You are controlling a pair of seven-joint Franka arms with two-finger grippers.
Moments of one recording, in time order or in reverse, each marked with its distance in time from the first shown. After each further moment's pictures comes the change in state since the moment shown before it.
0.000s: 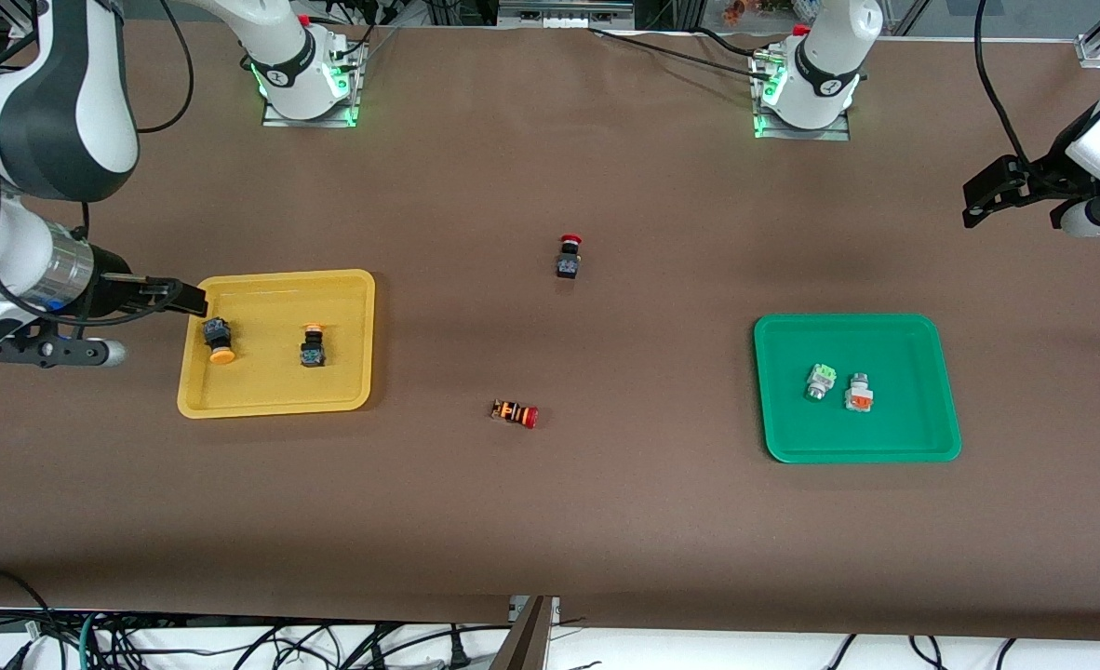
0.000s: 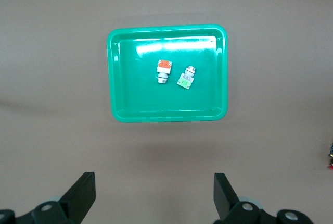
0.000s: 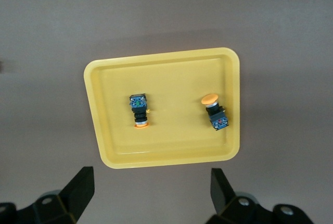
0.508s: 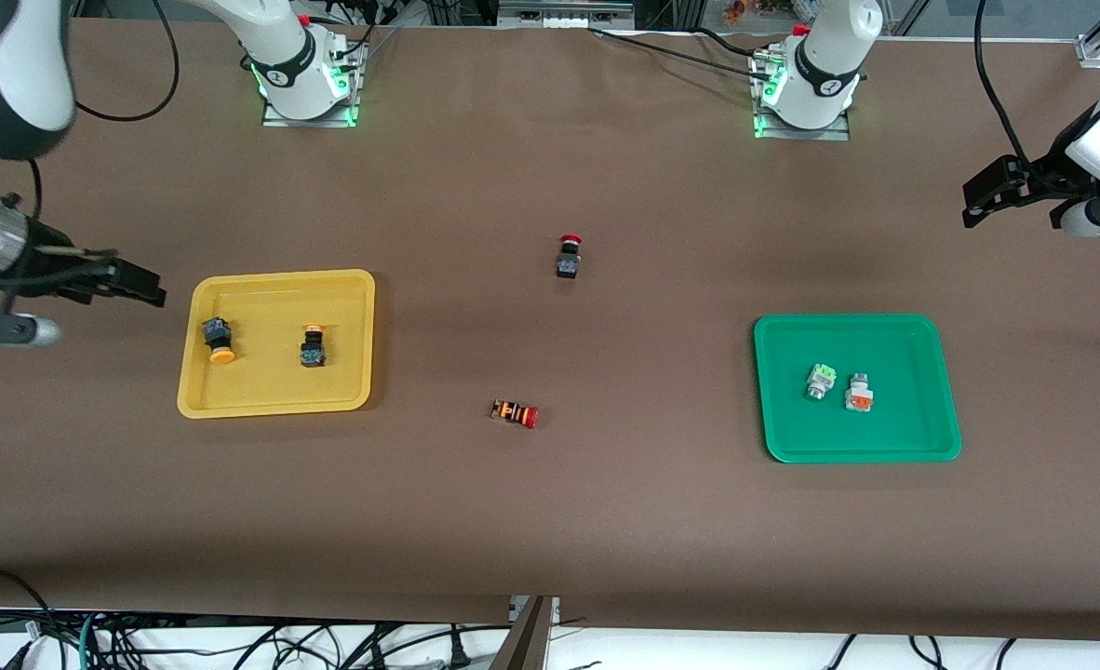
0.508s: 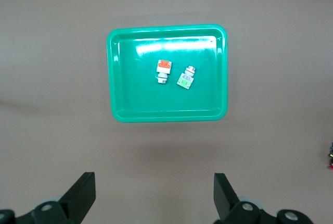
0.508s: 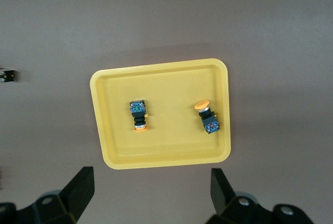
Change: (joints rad) left arm 0.000 0.000 0.000 0.000 -0.001 0.000 0.000; right arm -0.048 -0.092 0.009 0.013 0.000 -0.018 -0.015
